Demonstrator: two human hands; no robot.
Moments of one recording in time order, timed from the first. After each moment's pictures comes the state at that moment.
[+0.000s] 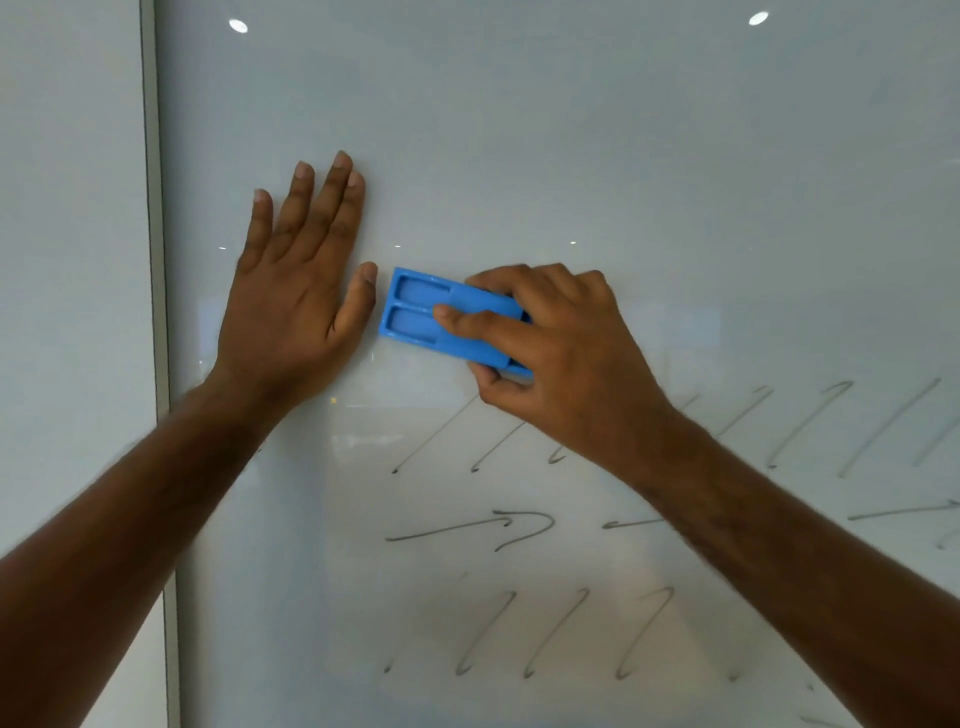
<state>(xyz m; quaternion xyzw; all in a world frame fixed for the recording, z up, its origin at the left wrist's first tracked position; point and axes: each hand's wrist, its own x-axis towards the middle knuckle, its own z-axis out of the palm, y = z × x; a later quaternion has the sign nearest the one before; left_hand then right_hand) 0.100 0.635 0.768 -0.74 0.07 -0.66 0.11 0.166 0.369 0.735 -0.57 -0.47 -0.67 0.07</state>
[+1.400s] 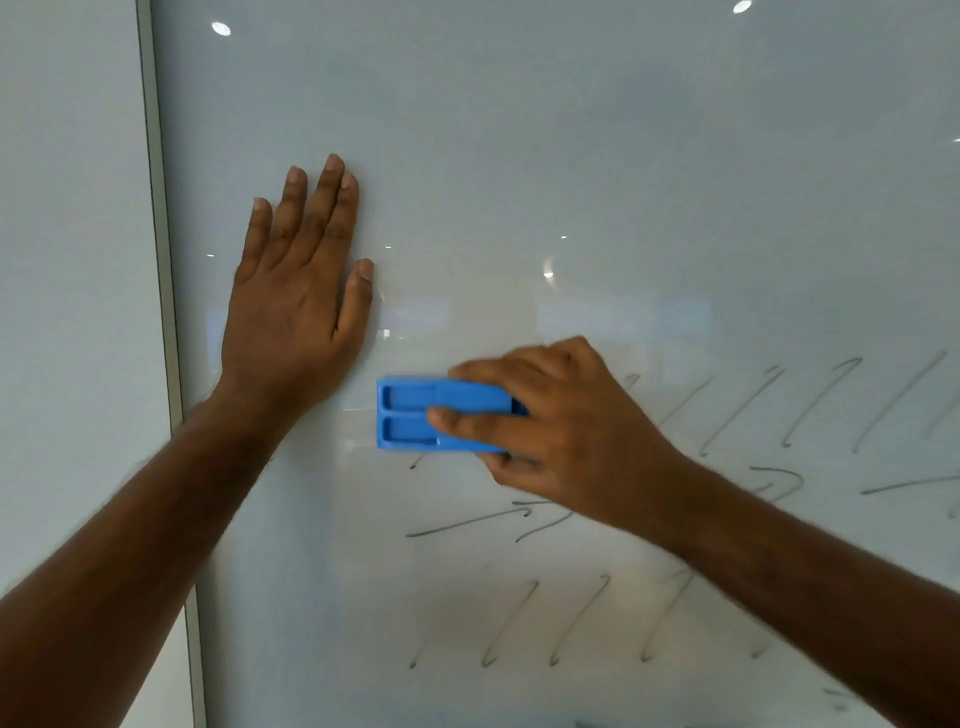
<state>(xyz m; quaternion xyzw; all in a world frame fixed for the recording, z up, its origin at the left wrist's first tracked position) 0.098 0.641 0.762 -0.73 0.07 -0.67 0.09 0.166 0.371 0.685 -0.55 -0.53 -0.64 0.00</state>
